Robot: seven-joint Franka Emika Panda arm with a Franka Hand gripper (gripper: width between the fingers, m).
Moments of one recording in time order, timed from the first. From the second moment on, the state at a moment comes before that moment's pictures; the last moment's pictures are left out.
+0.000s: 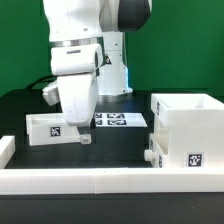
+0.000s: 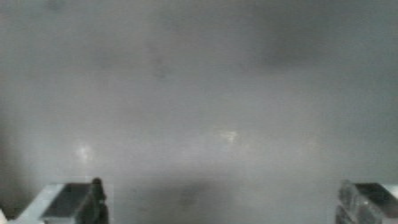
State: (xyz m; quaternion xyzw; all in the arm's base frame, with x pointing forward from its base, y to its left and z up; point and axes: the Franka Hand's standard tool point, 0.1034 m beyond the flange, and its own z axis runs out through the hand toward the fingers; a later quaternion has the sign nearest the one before) arm 0.538 -0.067 0.041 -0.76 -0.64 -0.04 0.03
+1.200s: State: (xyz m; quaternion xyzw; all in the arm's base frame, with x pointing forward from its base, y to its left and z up) arm 0.507 -0.090 0.053 -0.95 -0.29 -0.02 0.05
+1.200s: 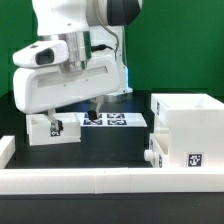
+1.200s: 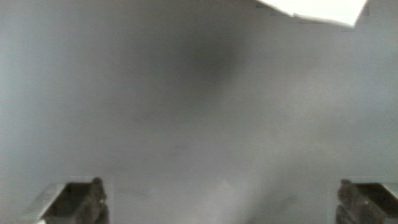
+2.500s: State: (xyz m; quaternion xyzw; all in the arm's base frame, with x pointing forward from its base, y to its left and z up) arm 0.434 -0.086 0.060 -0.98 -0.22 -0.01 0.03
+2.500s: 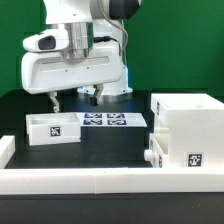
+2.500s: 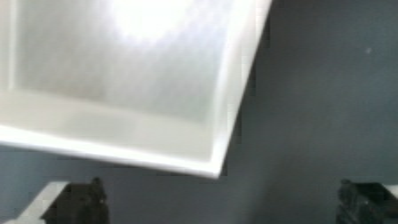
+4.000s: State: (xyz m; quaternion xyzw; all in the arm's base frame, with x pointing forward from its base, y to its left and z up) arm 0.384 -0.086 0.006 -0.99 -0.16 0.00 0.04
